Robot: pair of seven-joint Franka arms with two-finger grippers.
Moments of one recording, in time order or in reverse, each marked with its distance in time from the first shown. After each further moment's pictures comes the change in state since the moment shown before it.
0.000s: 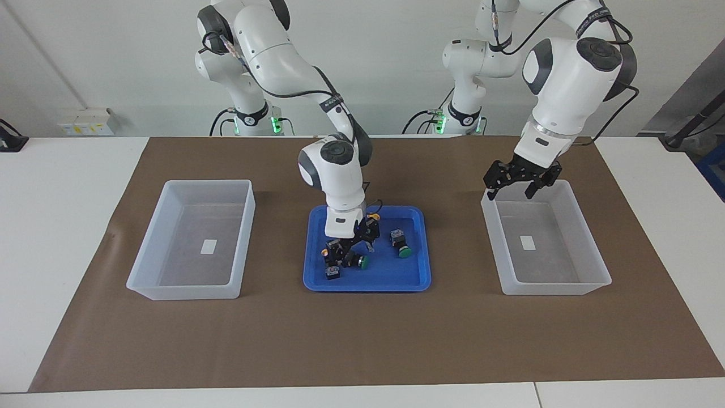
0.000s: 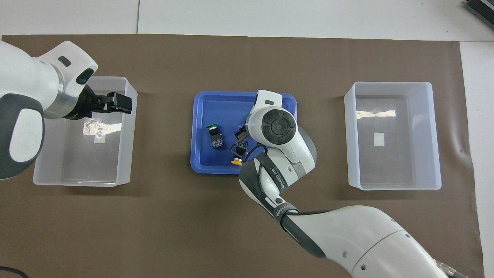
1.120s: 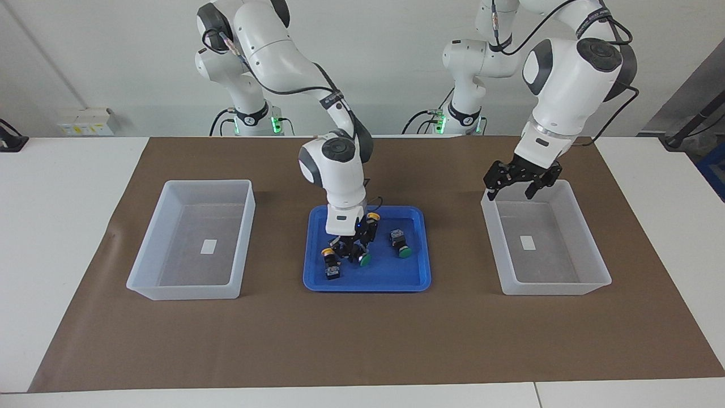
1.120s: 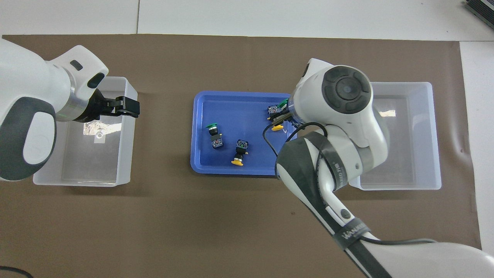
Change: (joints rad) left arm -0.029 0.003 -0.007 -0.015 -0.001 0.005 0.000; right arm -0.140 -0.295 -0.008 0.058 0.027 -0.454 -0.001
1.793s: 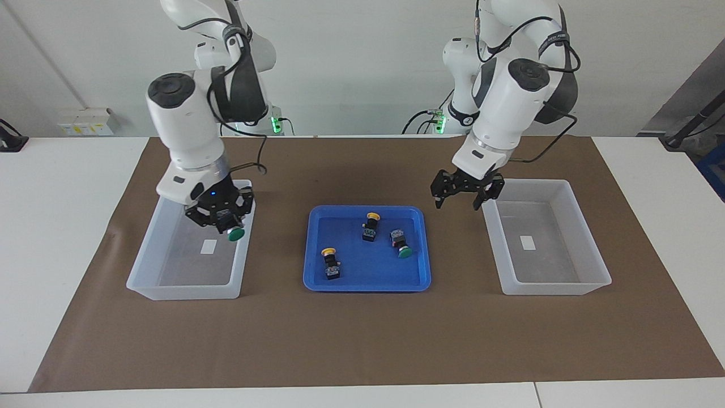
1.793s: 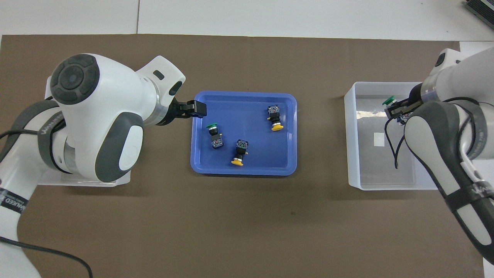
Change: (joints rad) left arm -0.186 0.104 -0.005 -0.009 -0.120 0.206 -0.147; right arm -0.412 -0.064 -0.006 -0.145 0.004 0.000 -0.388
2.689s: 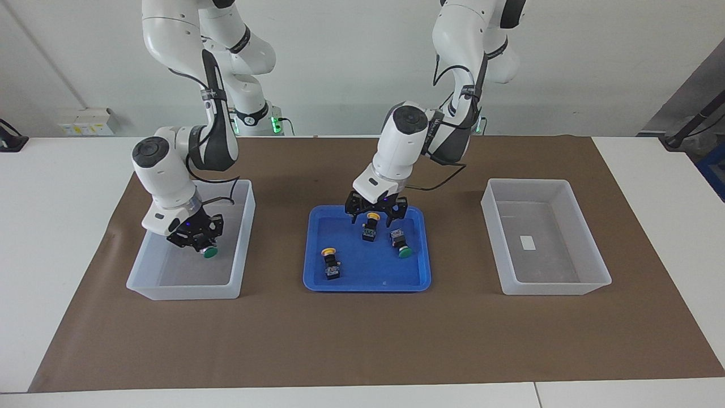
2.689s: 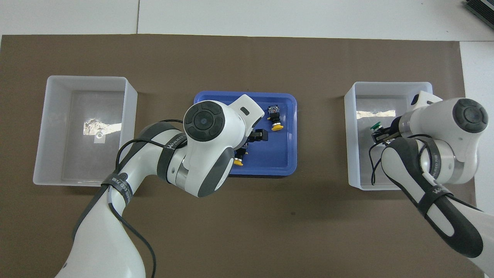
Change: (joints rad) left arm -0.237 0.194 -0.002 -0.004 -0.004 0.192 -0.116; right arm -0.035 0.037 0.002 -0.317 0.000 0.350 -0.019
